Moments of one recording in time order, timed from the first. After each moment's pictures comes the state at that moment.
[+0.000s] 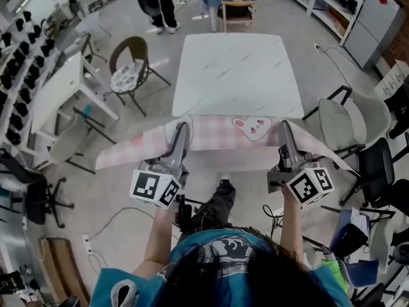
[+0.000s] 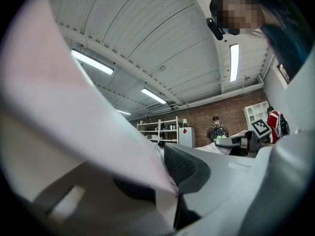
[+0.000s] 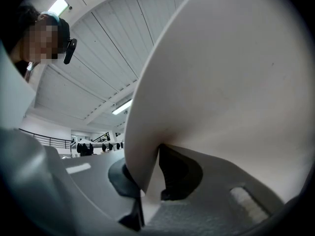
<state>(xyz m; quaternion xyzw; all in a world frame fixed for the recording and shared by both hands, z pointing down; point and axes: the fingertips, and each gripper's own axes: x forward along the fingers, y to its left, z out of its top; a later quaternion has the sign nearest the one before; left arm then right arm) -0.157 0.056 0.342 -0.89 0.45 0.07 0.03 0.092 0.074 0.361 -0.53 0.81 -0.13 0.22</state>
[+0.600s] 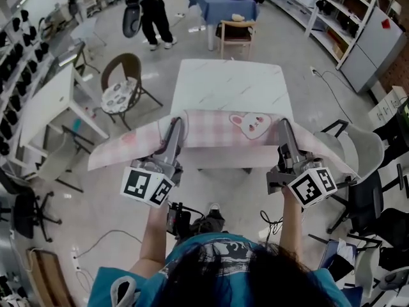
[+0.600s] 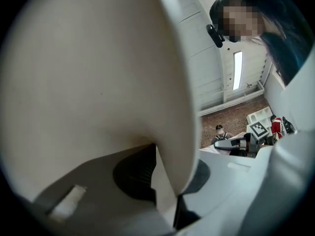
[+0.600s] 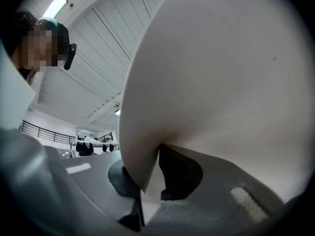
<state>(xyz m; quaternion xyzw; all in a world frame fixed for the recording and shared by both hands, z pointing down) -0.149 -0.118 0.269 -0.89 0.44 0.13 0.06 0.101 -0.101 0.275 -0.51 0.83 -0.09 0.21</state>
